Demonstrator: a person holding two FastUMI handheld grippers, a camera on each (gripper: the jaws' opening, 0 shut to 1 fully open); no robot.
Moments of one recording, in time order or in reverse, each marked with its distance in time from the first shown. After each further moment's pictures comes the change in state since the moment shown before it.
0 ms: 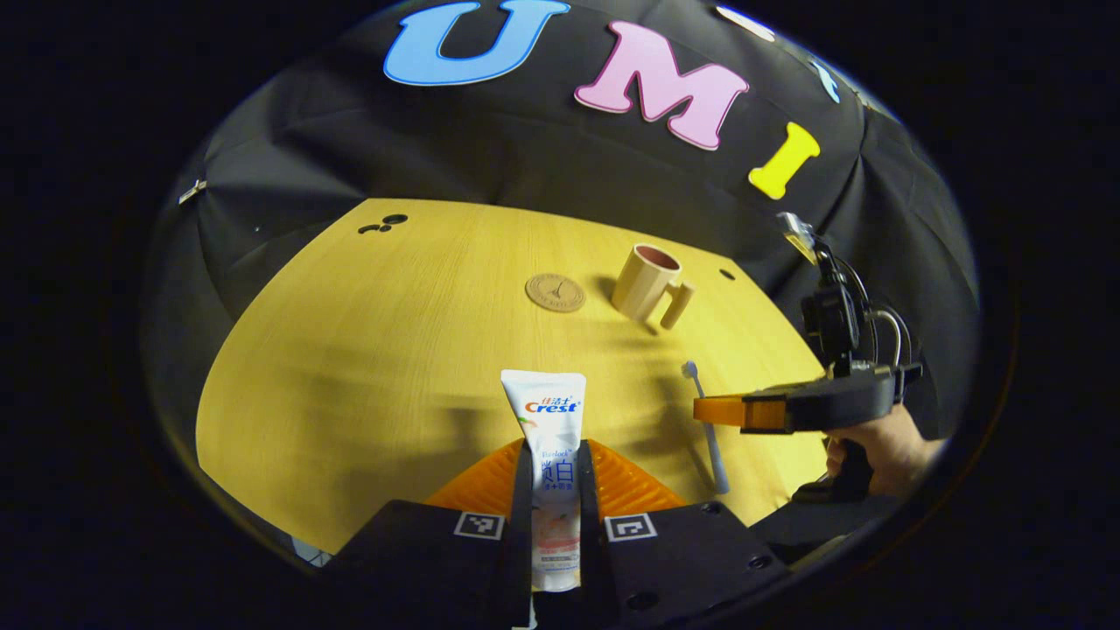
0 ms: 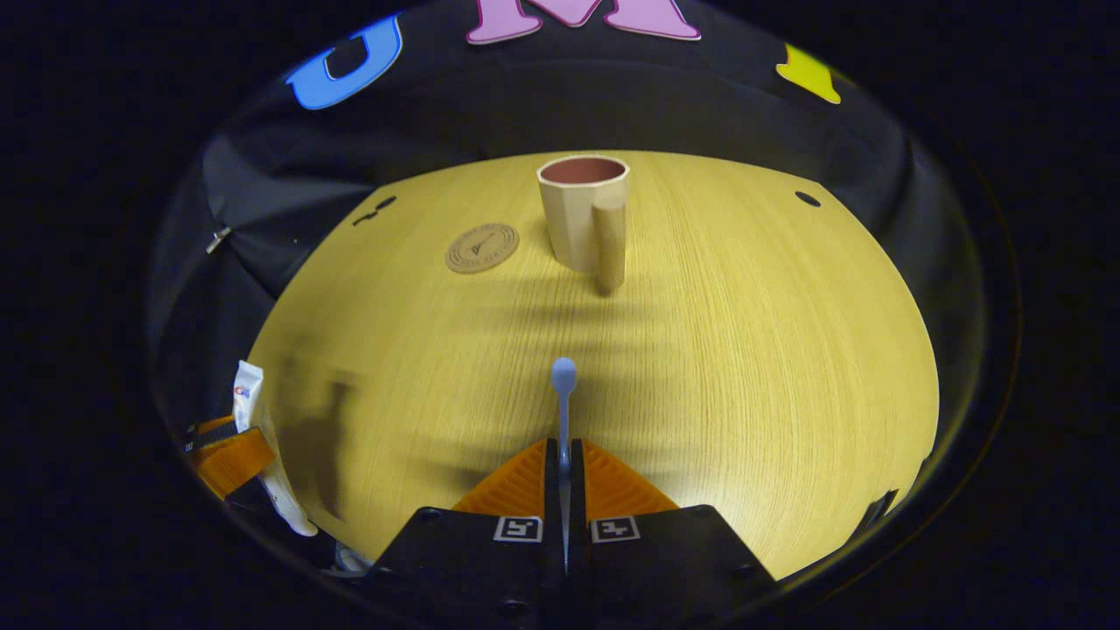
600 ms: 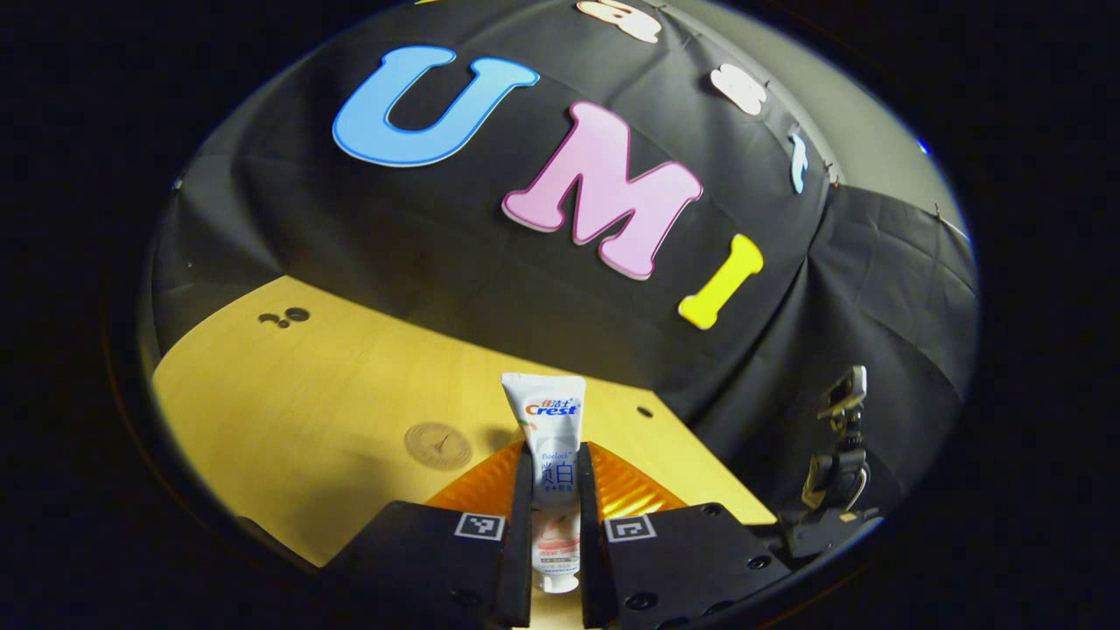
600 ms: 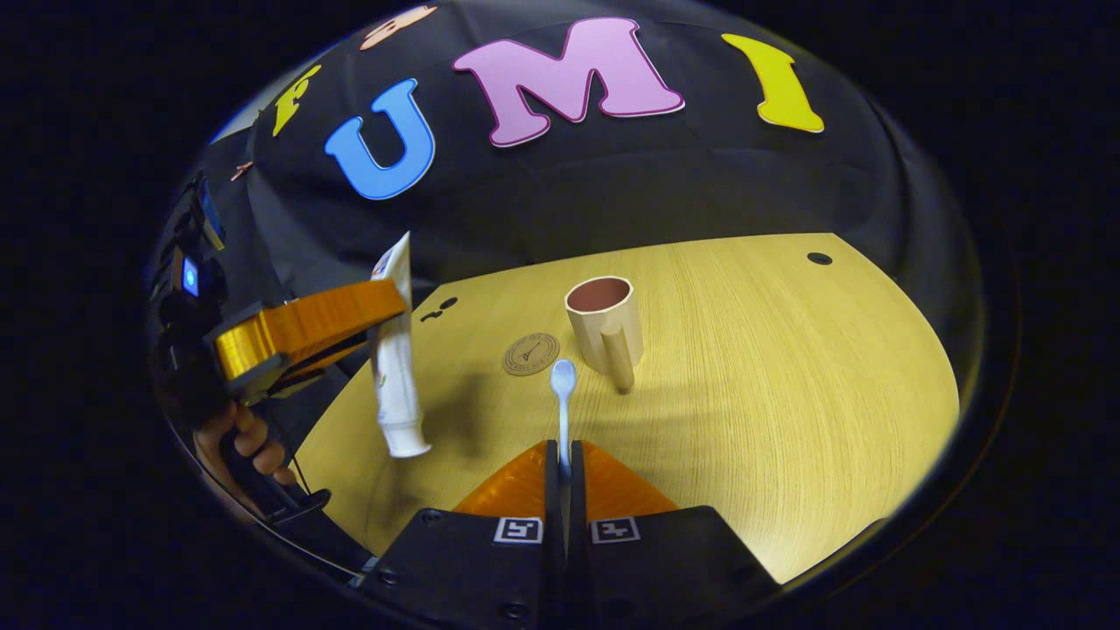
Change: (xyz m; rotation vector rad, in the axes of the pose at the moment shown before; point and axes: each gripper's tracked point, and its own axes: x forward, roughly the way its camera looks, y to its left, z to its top) left arm 0.050 -0.106 0.162 -0.084 -0.424 -0.290; right arm -0.050 -0.004 0.060 0.037 -0.303 0.205
